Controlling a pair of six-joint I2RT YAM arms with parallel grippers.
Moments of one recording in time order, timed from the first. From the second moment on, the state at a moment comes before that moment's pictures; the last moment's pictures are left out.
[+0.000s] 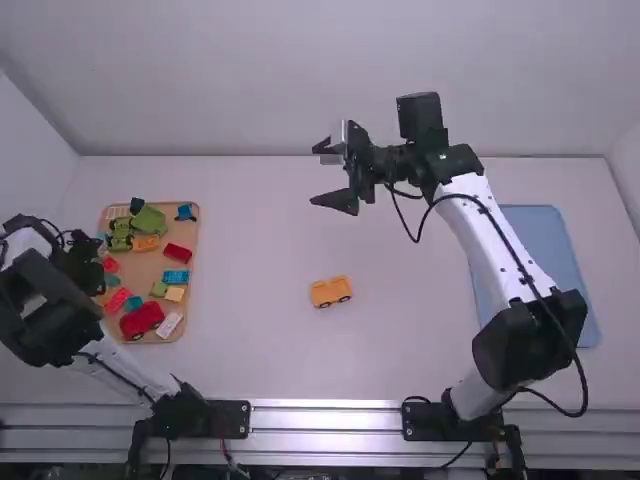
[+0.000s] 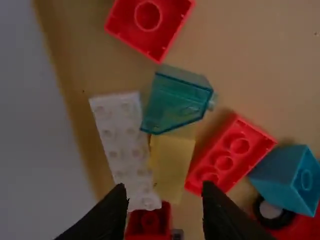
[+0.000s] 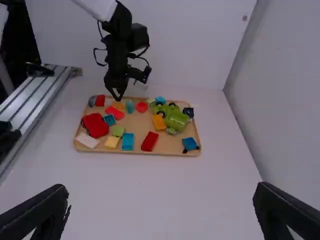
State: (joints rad) left arm 0.86 1.98 1.42 -0.90 -0.02 0.90; right arm 0.31 1.72 1.67 -0.65 -1.13 -0.82
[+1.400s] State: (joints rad) left arm 0.86 1.98 1.29 -0.69 0.02 0.88; right arm 0.31 1.72 1.67 -0.67 -1.11 -0.82
